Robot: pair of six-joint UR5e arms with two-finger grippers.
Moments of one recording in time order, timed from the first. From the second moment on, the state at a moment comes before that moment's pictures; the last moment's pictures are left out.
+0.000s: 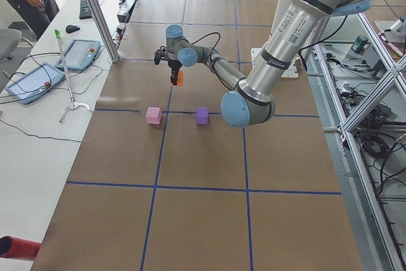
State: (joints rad) left arm -0.82 -2.14 -1.57 -1.71 -2.03 -0.93; right arm 1.48 -1.59 1.63 -1.57 2.36 0.05
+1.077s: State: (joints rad) left arm -0.97 -1.90 -1.54 -1.83 -2.16 -0.74; right arm 1.48 -1.59 1.63 -1.57 2.36 0.05
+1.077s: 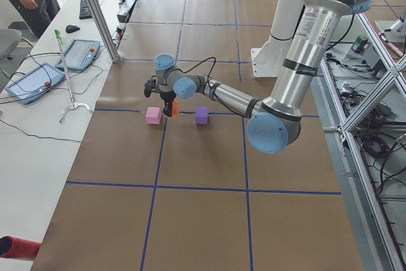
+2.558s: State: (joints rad) left arm -0.88 -1.92 -1.43 -1.98 -2.16 -0.88; right arm 1.48 -1.59 1.63 -1.57 2.36 0.05
